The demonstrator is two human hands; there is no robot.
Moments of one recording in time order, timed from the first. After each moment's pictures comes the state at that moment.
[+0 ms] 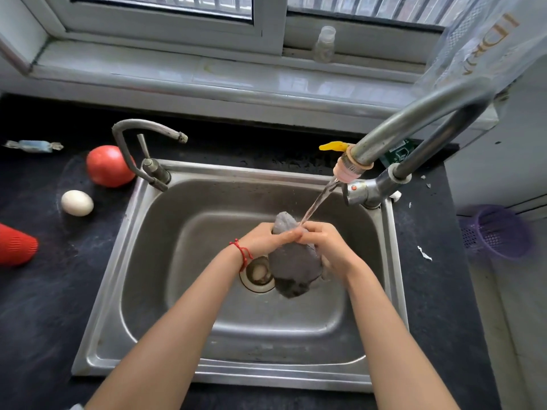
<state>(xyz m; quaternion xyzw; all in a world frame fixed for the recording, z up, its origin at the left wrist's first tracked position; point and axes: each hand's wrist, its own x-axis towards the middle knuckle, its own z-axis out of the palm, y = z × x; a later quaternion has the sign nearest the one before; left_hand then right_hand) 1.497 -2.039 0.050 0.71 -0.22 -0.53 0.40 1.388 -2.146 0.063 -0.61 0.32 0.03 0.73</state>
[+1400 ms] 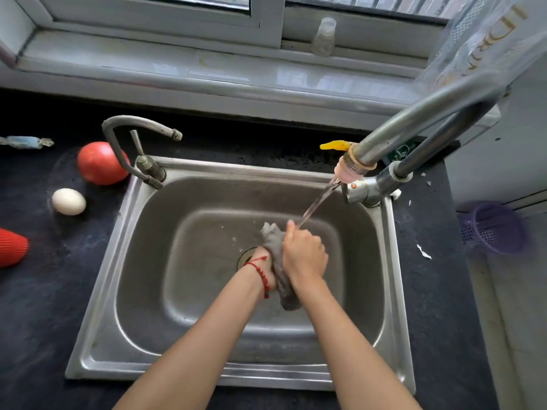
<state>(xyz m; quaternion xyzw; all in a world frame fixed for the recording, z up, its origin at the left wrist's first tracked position) 1.455 -2.056 -0.097 0.42 0.32 -0.63 0.56 1.410 -2.092 0.058 -0.78 0.53 0.02 0.32</state>
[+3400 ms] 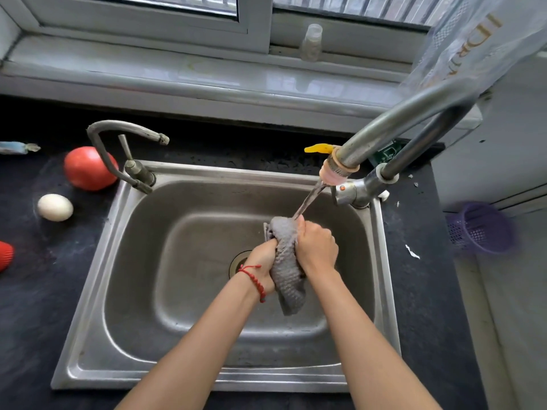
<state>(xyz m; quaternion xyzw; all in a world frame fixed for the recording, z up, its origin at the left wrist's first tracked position) 1.447 -2.060 0.009 0.48 0.18 -0.59 0.62 1.397 -2.132 0.054 -0.83 0.49 0.01 0.26</state>
